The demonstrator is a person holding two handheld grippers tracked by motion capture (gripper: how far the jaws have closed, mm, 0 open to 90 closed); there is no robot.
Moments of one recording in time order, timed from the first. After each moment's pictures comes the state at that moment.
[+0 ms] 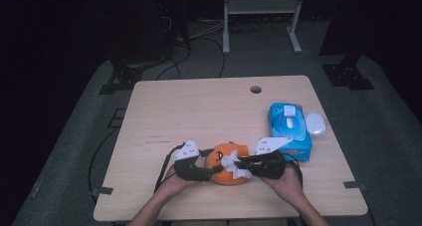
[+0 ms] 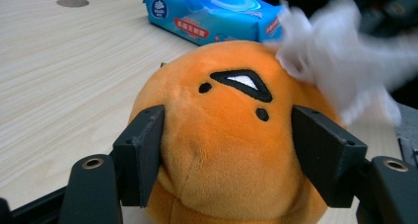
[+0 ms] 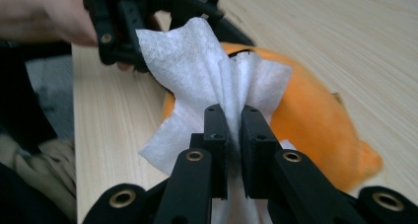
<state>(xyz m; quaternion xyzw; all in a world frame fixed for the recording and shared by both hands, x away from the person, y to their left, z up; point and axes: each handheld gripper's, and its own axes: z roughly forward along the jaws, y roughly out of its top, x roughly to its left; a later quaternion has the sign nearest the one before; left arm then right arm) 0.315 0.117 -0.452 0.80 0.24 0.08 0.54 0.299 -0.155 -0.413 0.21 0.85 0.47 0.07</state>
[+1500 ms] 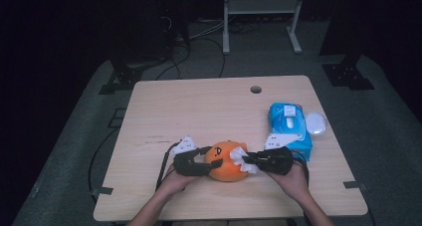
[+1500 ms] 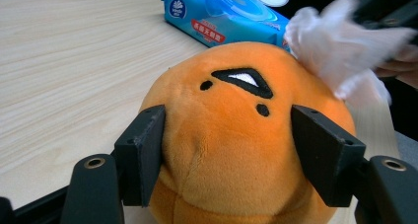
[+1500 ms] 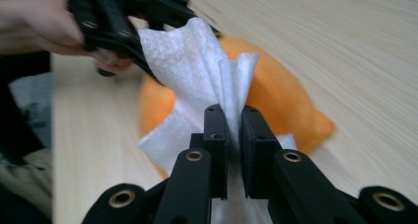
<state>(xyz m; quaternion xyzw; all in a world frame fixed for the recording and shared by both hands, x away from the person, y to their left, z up) 0.326 0.121 -0.457 0.78 0.29 0.06 0.56 0.311 -0.180 -0.417 0.24 0.84 0.49 0.07</state>
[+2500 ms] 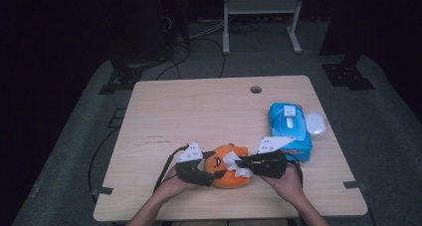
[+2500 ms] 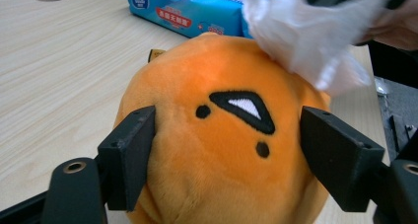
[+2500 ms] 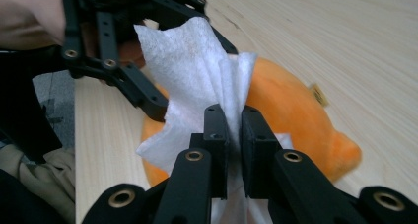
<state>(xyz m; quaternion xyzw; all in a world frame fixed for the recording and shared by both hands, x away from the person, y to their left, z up) 0.307 0.112 -0.447 0.82 0.21 0.07 0.52 0.305 -0.164 -0.417 0.22 0.84 0.49 0.06</state>
